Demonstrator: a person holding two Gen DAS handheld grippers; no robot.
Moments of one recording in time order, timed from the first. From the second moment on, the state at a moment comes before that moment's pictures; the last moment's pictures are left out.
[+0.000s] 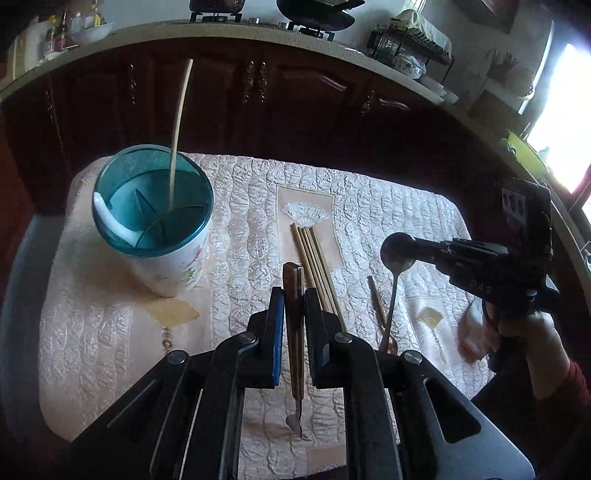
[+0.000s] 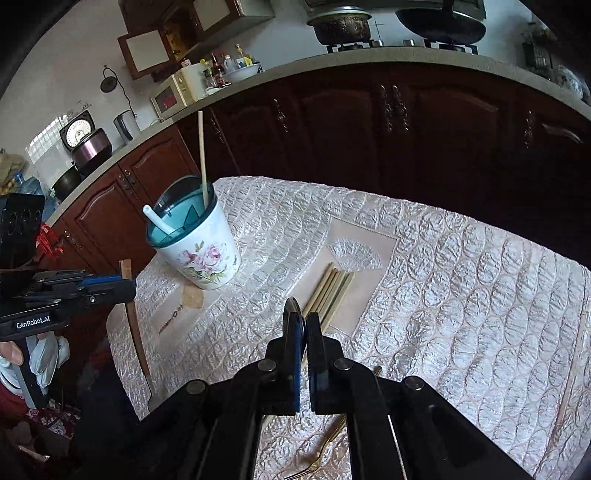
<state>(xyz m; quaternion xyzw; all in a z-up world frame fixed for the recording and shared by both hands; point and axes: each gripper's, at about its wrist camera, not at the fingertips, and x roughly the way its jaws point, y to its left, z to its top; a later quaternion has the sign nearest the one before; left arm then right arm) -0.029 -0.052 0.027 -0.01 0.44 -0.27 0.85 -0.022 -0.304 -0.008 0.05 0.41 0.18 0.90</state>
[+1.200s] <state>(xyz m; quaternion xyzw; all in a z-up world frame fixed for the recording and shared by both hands) 0.006 0.037 0.171 -0.03 0.31 -0.19 0.93 0.029 -0.218 0.120 0.03 0.31 0.20 0.93</state>
